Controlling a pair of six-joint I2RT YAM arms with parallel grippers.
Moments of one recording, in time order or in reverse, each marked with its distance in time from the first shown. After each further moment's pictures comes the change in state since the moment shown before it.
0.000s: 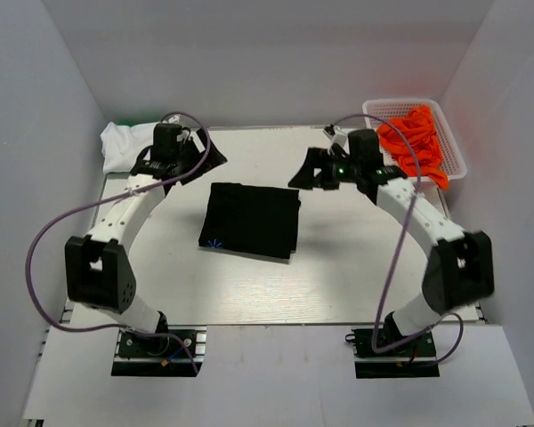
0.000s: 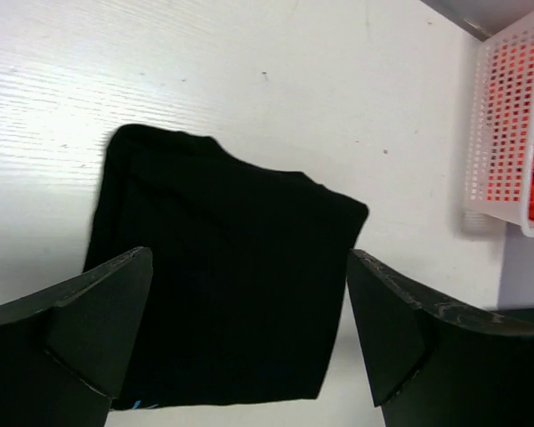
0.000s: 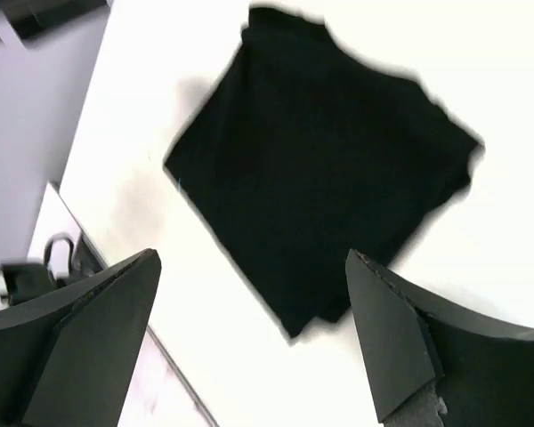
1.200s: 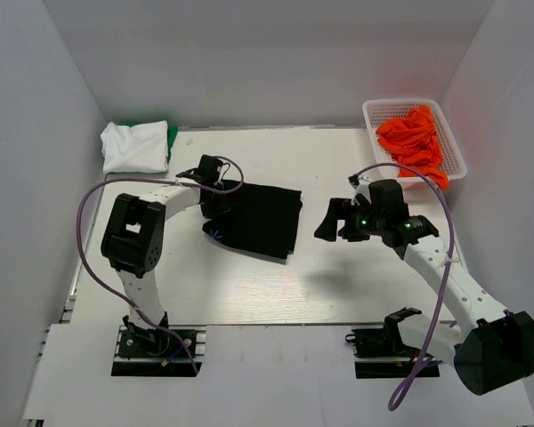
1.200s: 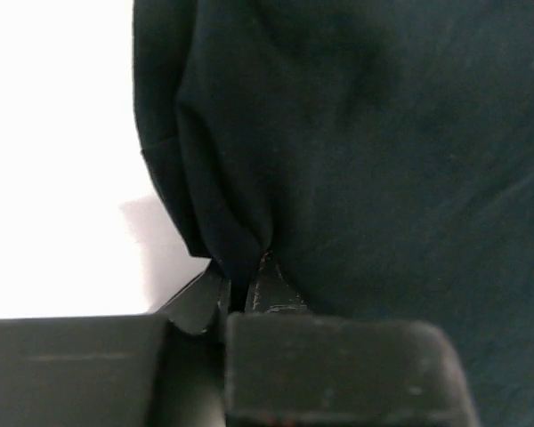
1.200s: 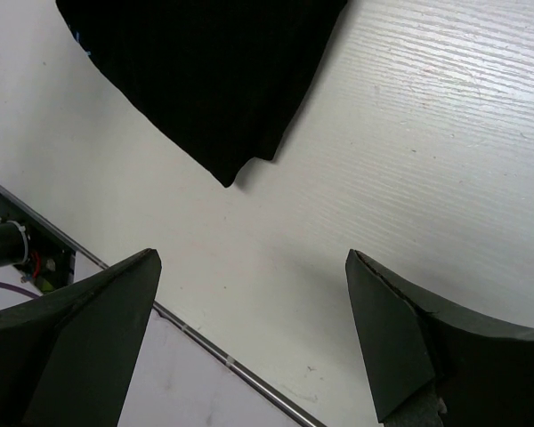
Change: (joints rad) left arm -0.138 0.307 -0.097 -0.108 -0.180 0.142; right arm 0.000 -0.523 -0.450 -0.230 0.199 -0.032
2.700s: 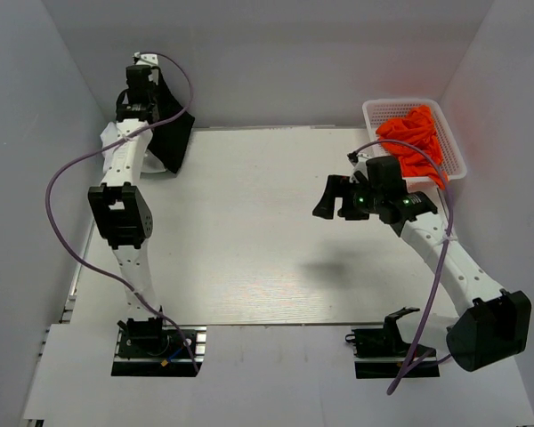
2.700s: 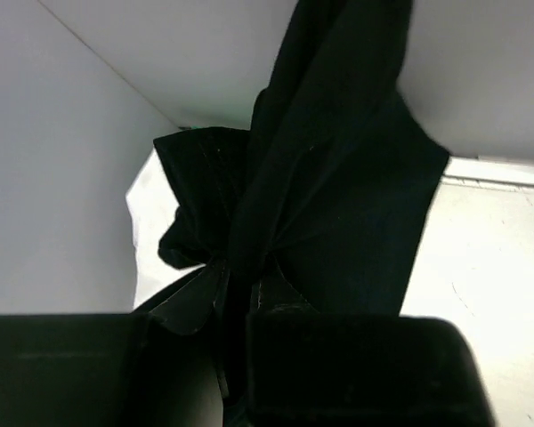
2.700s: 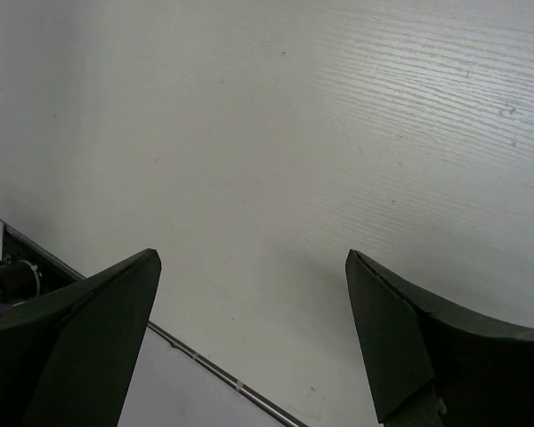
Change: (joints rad) left arm 0.329 0.278 0.971 0.026 -0.338 0.652; right arm 0.000 0.128 0.216 -0.072 0.071 0.002
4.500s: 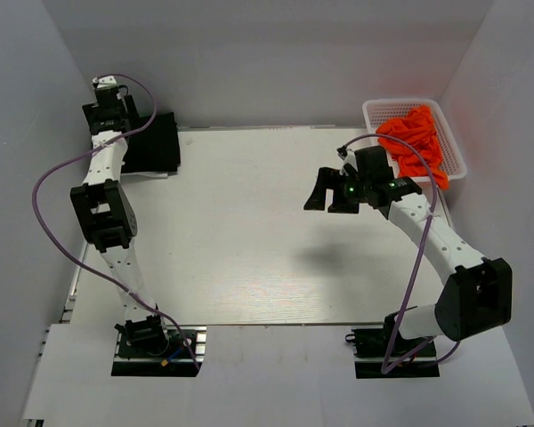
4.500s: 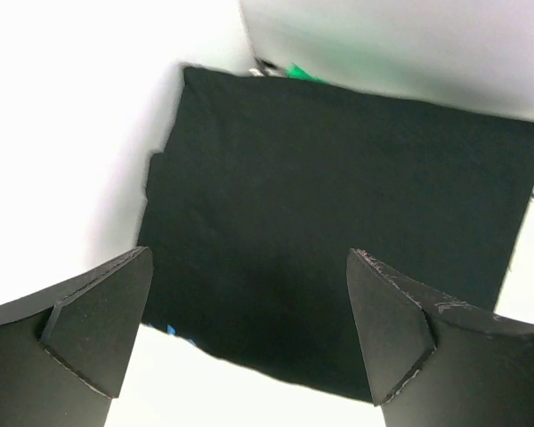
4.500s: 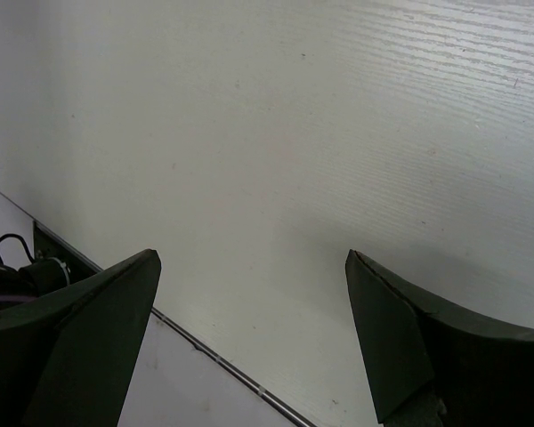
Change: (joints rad) left arm 0.198 0.007 -0.182 0.142 0.024 -0.169; right arm 0.000 0.187 0.103 0.009 -0.080 0.039
